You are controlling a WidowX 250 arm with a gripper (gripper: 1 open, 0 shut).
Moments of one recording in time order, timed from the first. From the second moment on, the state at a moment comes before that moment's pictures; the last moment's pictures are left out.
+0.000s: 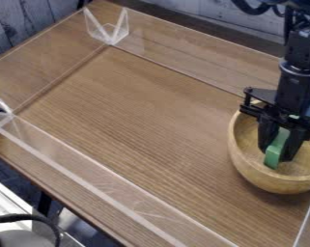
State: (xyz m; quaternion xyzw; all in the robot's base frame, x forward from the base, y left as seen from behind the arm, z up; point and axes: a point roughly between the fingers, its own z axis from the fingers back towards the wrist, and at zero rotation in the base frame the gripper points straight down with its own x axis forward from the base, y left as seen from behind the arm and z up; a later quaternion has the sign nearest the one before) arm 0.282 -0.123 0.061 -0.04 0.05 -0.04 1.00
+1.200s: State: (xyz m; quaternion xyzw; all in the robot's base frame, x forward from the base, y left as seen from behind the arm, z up) arm 0.277 -0.111 0.058 -0.04 0.08 -0.03 1.00
